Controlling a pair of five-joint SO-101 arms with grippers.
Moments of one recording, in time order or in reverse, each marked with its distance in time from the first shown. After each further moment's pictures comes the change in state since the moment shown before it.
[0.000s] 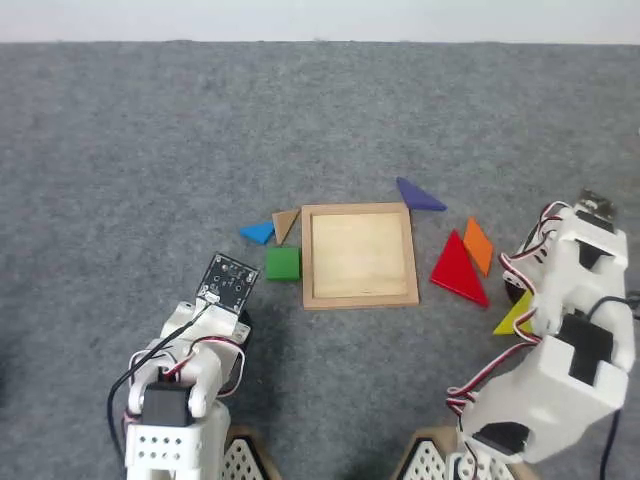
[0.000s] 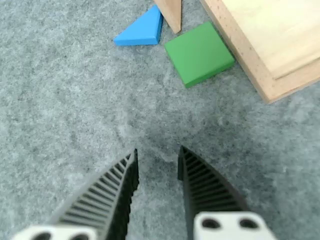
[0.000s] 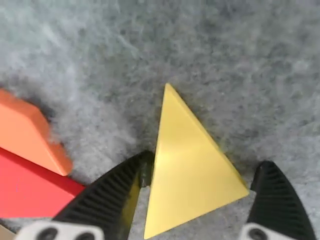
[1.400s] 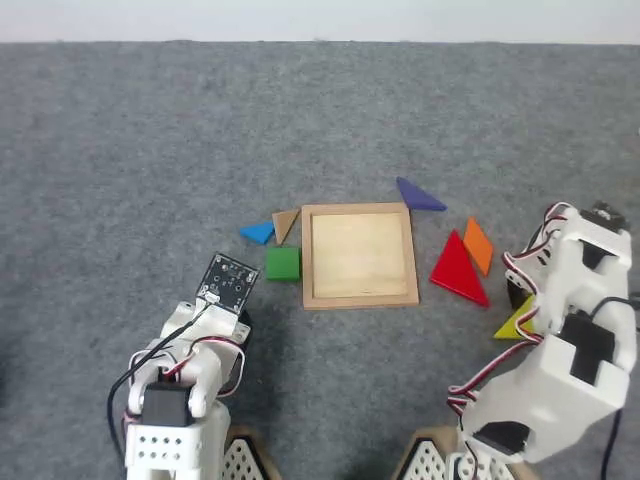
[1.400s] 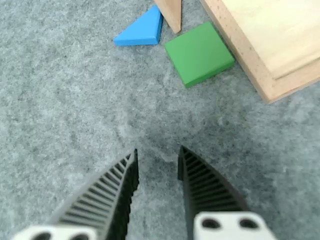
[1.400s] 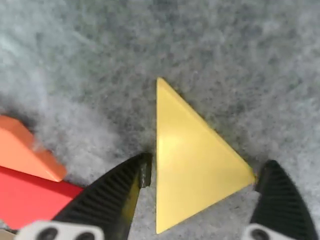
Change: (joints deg) left arm 0.0 0.0 0.0 0.0 0.0; right arm 0.7 -0.7 -0.8 2.9 -9.8
